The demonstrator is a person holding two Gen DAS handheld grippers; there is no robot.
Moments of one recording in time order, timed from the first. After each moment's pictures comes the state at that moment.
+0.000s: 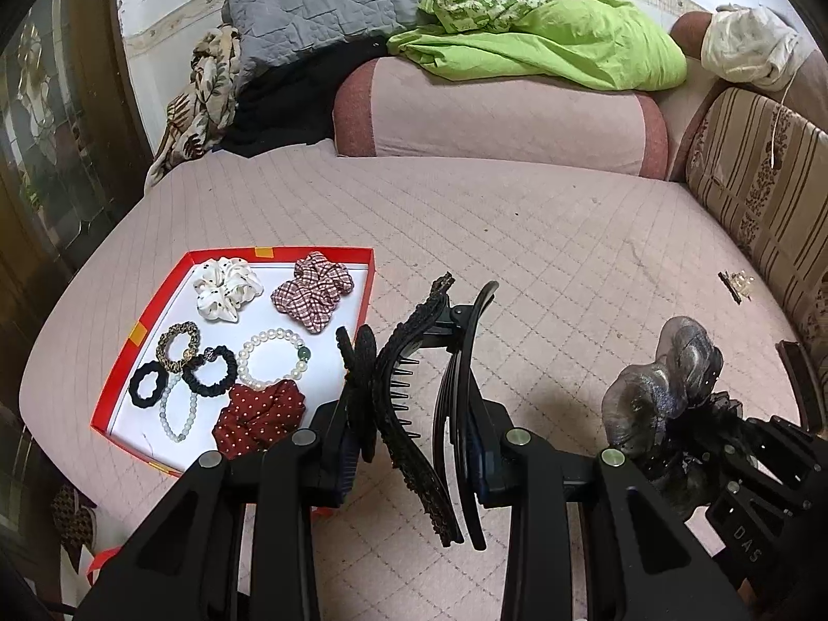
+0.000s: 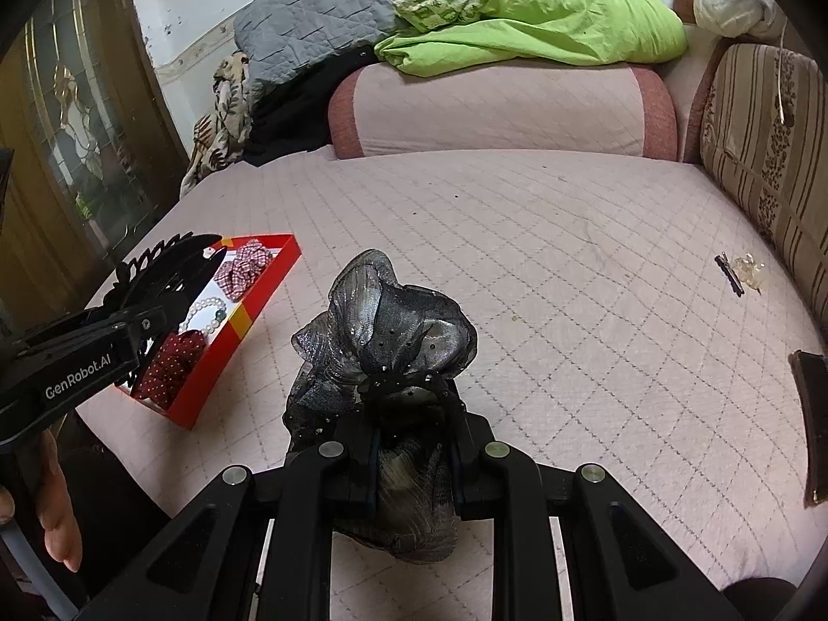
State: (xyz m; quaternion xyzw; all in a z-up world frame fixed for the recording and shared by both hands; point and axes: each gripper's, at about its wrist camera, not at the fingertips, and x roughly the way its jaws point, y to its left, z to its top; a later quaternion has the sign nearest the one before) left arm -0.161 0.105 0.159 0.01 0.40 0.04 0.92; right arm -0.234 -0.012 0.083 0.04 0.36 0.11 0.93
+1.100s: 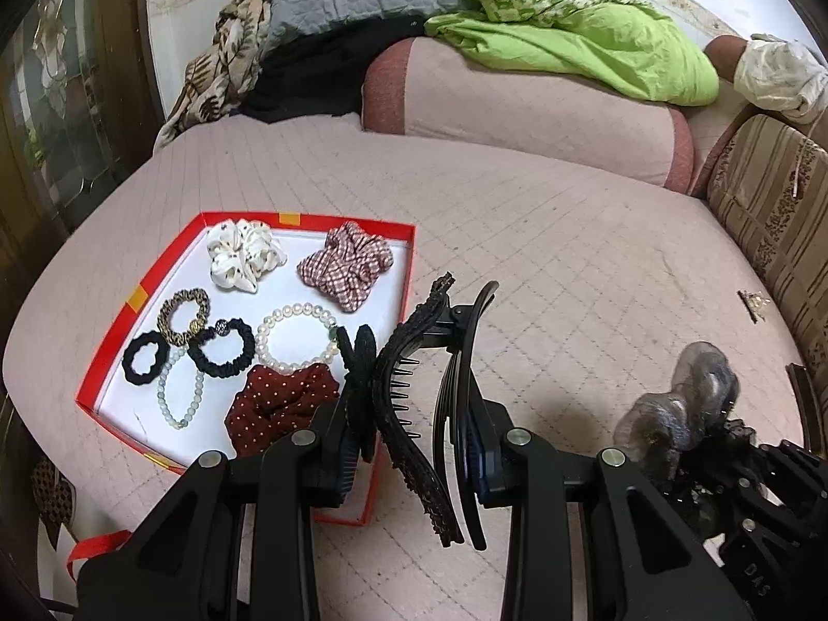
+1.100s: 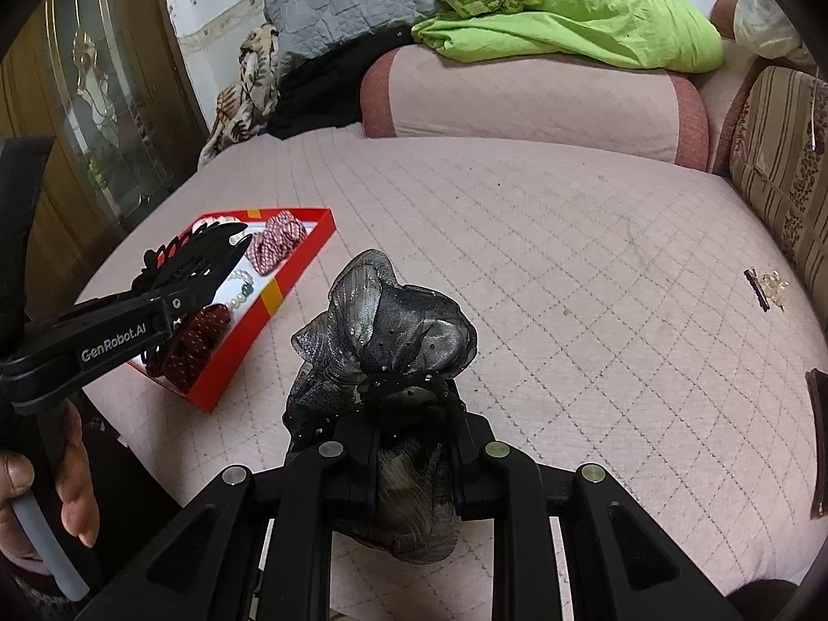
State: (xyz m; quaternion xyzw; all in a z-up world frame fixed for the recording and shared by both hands) left arm -0.147 0.147 0.129 -0.04 0.41 0.06 0.91; right arm -0.225 0.022 0.075 0.01 0.38 0.13 0.92
